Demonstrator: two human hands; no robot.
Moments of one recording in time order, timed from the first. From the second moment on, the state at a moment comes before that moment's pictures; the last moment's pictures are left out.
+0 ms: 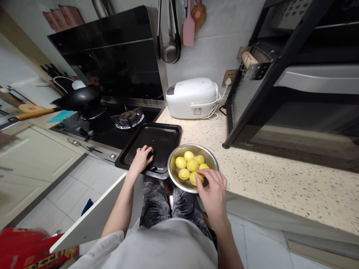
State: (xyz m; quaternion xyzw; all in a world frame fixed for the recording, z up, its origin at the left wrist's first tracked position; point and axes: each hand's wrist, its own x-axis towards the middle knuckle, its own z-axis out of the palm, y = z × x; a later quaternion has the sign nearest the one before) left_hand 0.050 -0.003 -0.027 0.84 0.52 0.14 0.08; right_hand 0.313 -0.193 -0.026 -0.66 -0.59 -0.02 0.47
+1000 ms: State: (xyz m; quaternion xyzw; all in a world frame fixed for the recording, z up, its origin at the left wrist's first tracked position) left_hand 0.105 -0.020 0.013 0.23 0.30 0.57 0.73; right_hand 0.253 -0.161 0.010 -0.58 -0.66 0.04 0.48
